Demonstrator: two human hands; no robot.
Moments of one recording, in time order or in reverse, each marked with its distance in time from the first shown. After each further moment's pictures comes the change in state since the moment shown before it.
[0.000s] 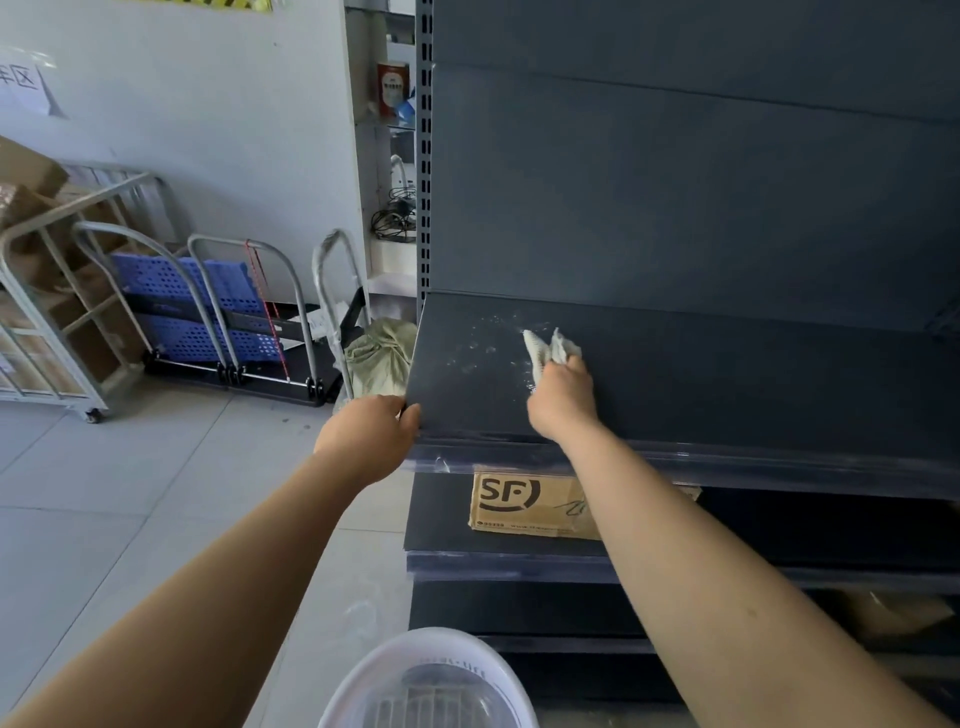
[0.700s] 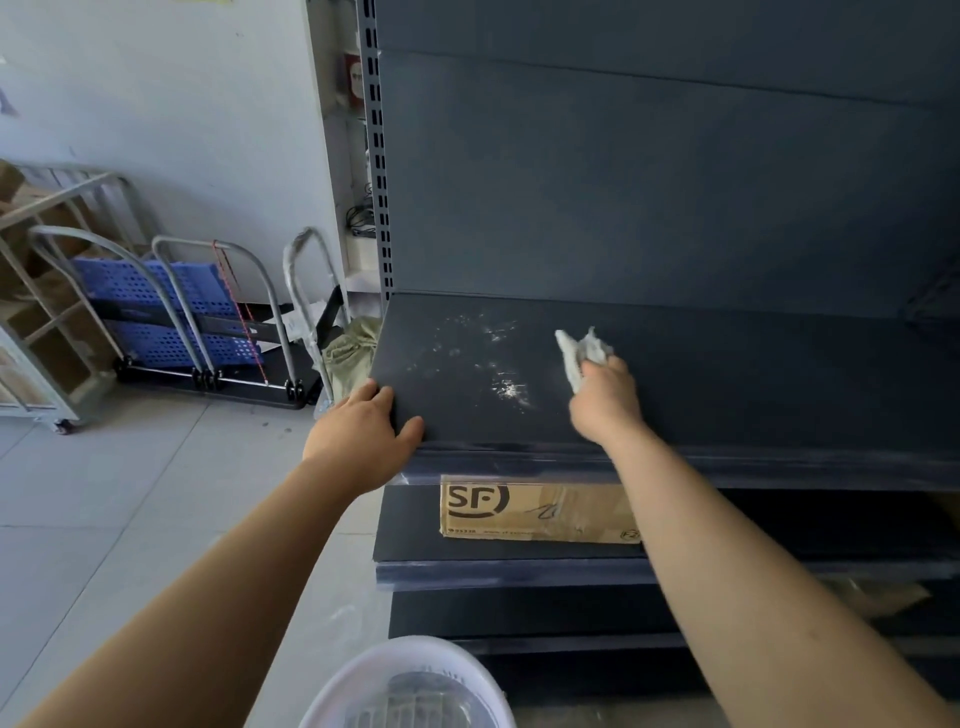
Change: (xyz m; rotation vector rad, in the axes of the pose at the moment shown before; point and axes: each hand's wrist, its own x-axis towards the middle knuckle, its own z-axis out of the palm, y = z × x) left_hand 0.014 0.029 0.020 0.164 0.006 0.089; right_hand 0.021 0.070 -0.036 -0.067 0.104 -0.030
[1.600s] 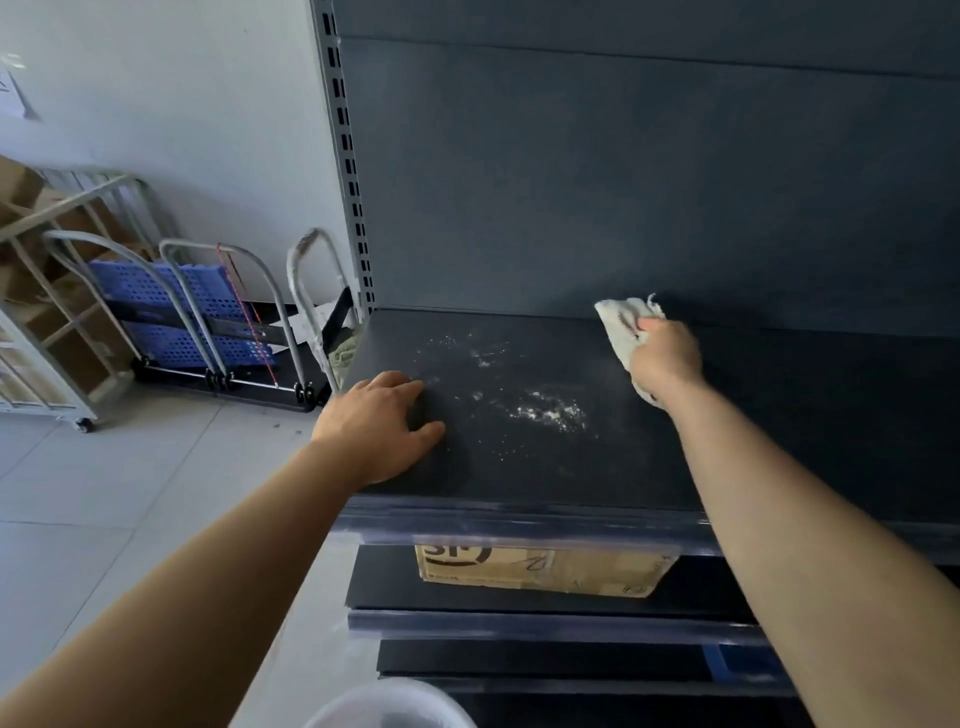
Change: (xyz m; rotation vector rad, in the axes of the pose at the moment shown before) left_hand 0.072 0.040 -0.002 0.143 -0.057 0.107; right_hand 0.134 0.052 -0.027 0.135 0.035 0.118
